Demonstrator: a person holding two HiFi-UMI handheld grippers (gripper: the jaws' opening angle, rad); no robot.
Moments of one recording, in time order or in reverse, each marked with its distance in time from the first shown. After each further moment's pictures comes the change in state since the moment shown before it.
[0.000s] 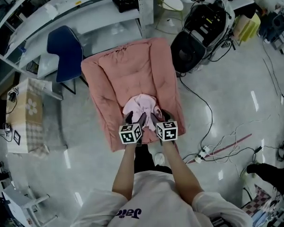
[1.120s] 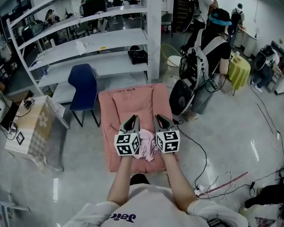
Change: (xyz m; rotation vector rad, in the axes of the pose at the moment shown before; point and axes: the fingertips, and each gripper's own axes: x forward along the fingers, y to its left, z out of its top) left arm -0.193 -0.126 0.188 0.226 -0.550 -0.003; right arm -0.195 0.092 0.189 -0.299 -0.506 0.059
